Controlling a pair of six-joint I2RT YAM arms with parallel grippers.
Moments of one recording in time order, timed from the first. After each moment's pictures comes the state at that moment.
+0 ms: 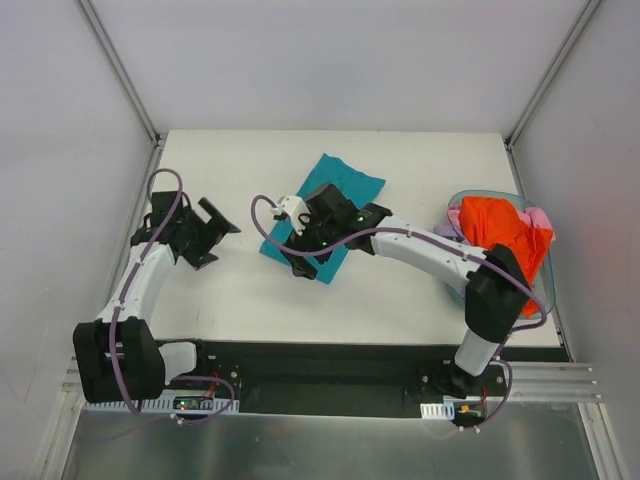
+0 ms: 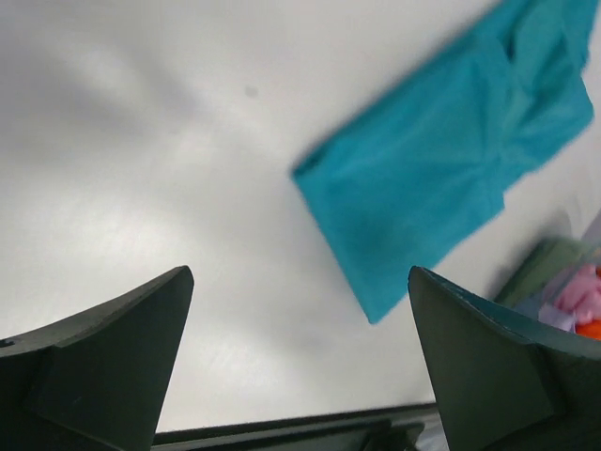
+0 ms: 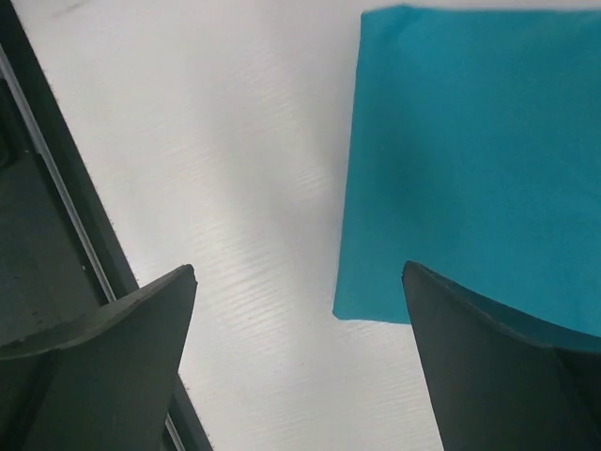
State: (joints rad) left arm 0.01 1.22 0.86 -0.54 0.31 -0.79; right arm 0.90 1.69 1.40 -0.53 -0.28 -0.17
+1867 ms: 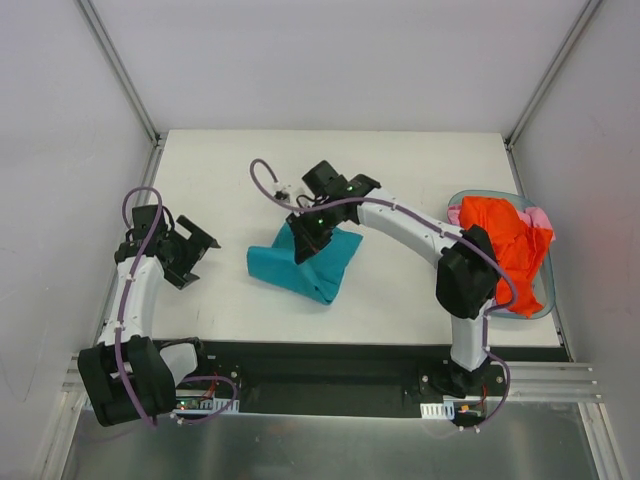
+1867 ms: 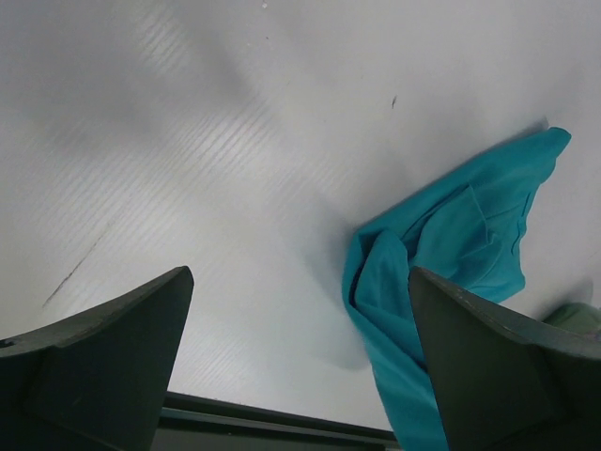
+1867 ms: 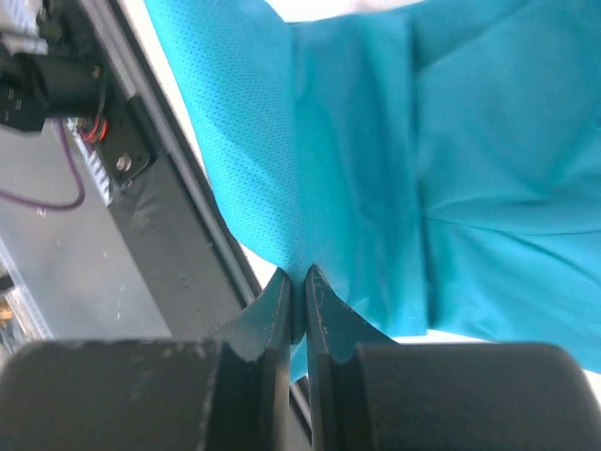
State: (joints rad) left arm 0.24 1.09 0.76 -0.73 0.23 -0.77; right arm 0.85 1.93 1.70 -0.84 -0.55 0.02
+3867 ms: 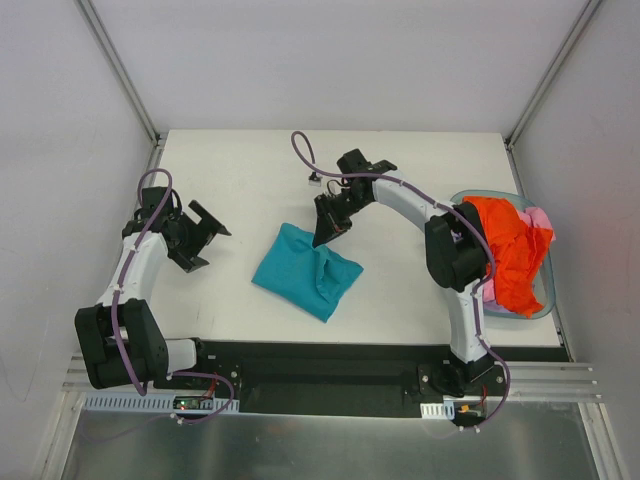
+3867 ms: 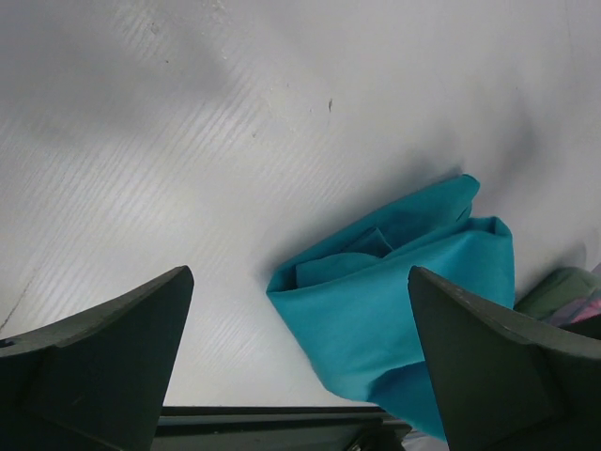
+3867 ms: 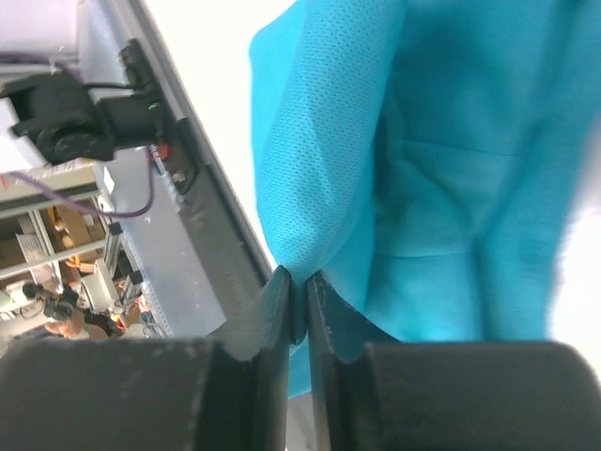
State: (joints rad) left arm 0.18 1.27 0.88 -0.68 0.30 -0.75; right arm 0.60 2.09 1.74 -0.87 -0.88 0.05
